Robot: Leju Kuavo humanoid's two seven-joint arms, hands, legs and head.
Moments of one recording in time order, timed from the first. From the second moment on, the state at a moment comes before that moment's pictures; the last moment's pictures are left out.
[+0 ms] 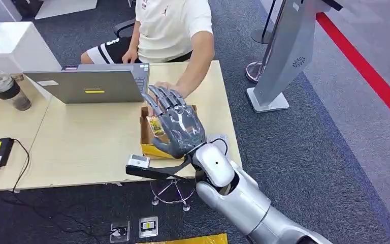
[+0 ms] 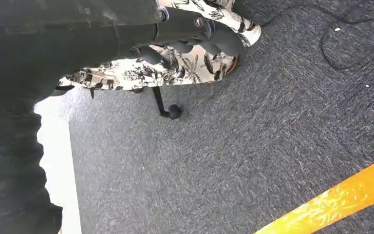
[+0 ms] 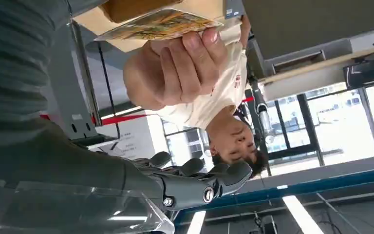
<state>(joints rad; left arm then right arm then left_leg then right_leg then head) -0.10 0.21 -0.52 -0.25 -0.16 0.19 0.21 -0.61 0.09 0.87 -1.19 1.14 -0.27 0.09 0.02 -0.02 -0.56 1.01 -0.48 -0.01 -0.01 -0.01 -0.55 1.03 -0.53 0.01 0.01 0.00</state>
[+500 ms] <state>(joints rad) -0.10 0.21 -0.54 -0.25 -0.16 0.18 0.20 -0.61 0.07 0.88 -1.18 1.15 -0.27 0.11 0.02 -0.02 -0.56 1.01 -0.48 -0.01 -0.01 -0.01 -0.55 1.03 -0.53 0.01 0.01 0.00</state>
